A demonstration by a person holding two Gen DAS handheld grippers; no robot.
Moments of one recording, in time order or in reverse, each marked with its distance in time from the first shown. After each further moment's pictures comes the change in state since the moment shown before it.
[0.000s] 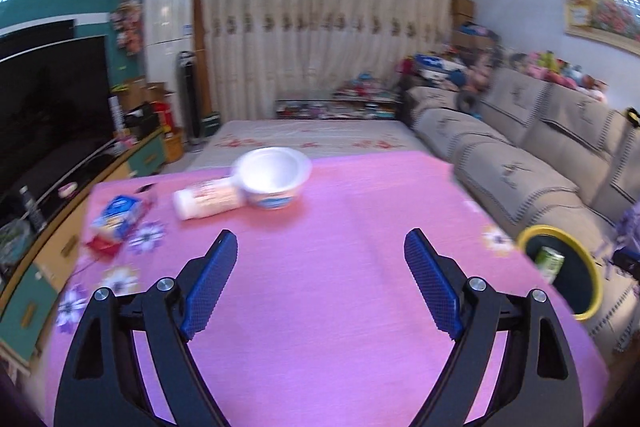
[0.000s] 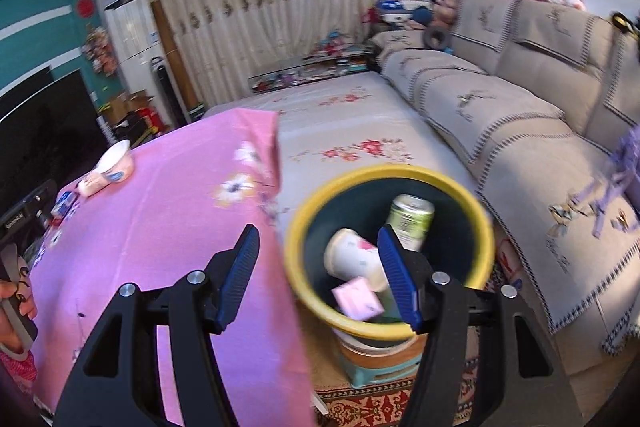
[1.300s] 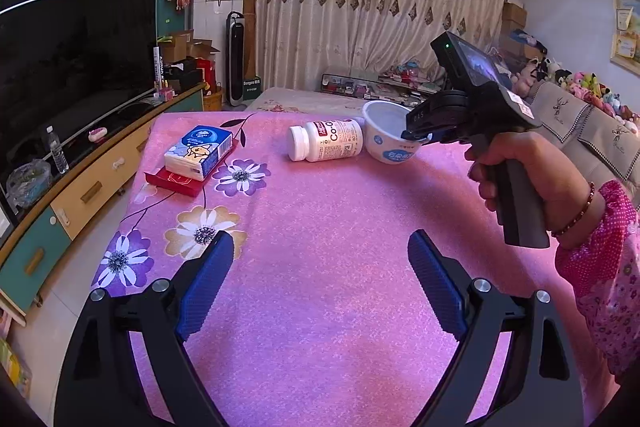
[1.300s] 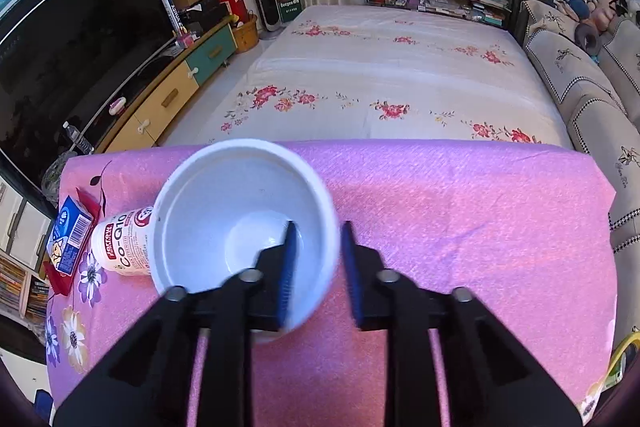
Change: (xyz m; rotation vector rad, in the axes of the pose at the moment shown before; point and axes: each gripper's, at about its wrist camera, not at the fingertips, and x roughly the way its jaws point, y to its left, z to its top) left arm 0.017 0.110 -0.051 -0.131 0.082 0.054; right arm 0.294 0.349 0.103 -0.257 0.378 0.182
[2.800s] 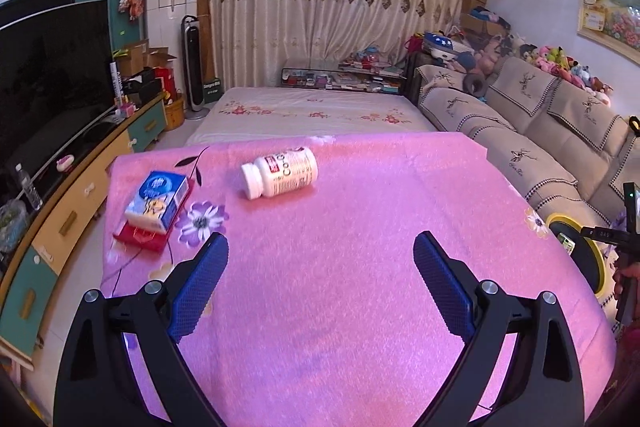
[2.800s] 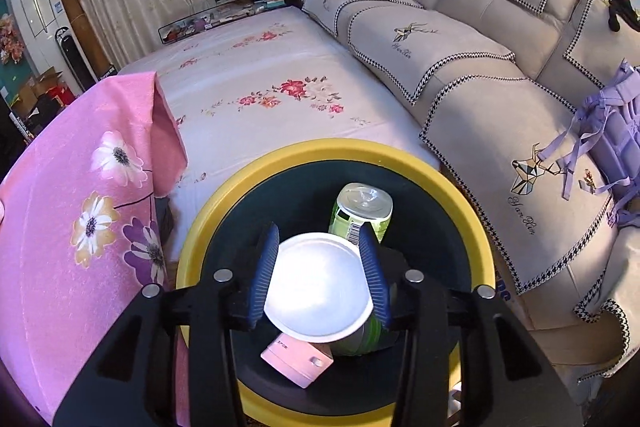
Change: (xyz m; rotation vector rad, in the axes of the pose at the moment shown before) left arm 0.009 -0.019 0.051 0.118 0.043 -0.124; right arm -0.179 -0.326 -0.236 0.468 -0.104 -0.432
